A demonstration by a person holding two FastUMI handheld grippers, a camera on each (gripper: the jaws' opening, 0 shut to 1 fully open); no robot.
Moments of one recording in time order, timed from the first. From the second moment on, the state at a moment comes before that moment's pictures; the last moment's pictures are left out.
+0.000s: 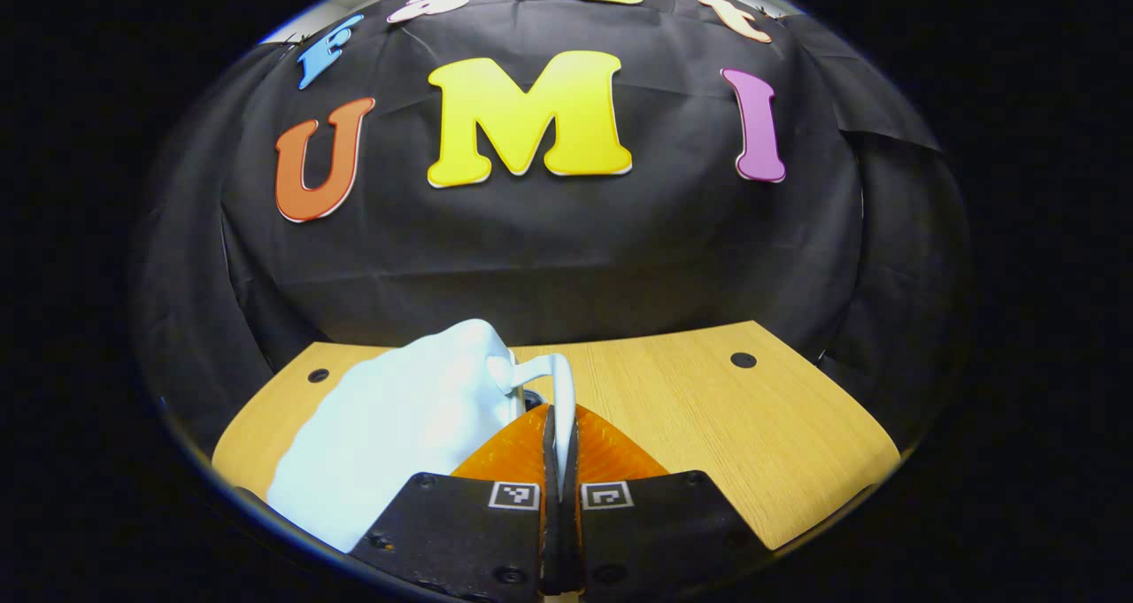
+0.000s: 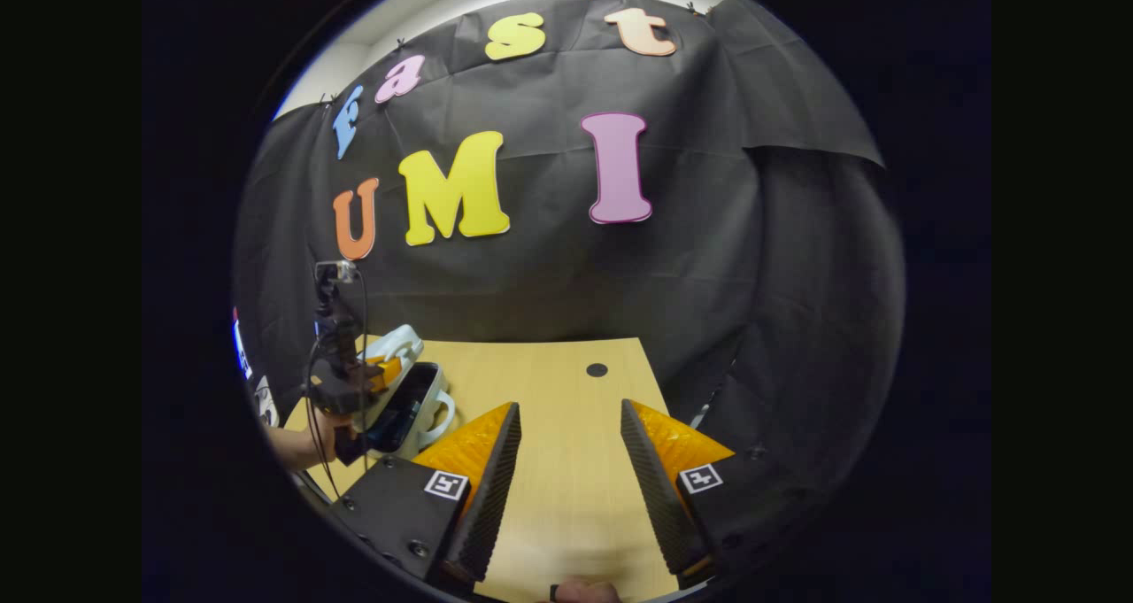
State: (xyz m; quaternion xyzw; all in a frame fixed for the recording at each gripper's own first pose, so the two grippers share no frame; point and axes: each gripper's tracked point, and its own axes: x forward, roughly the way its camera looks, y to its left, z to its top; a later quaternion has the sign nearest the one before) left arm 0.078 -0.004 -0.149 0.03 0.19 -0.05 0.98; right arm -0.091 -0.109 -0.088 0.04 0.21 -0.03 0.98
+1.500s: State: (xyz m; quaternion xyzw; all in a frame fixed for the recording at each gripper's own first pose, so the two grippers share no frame) left arm 0.024 -0.038 -0.001 0.01 0.05 -0.02 1.00; right arm -0.025 -0.072 -0.042 0.02 0.12 0.02 0.99
